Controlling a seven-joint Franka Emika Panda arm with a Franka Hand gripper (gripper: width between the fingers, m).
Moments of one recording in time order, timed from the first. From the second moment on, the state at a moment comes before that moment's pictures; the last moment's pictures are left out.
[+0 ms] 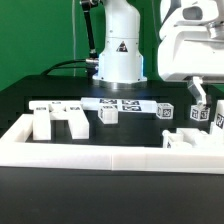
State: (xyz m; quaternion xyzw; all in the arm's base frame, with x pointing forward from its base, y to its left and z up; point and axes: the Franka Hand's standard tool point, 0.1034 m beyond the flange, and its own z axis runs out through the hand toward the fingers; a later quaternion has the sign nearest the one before) arm 0.637 0.119 0.100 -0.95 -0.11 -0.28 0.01
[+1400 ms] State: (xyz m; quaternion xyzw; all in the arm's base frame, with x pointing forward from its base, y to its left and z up) arm 0.647 0.121 0.086 -0.99 -0.11 0.02 0.02
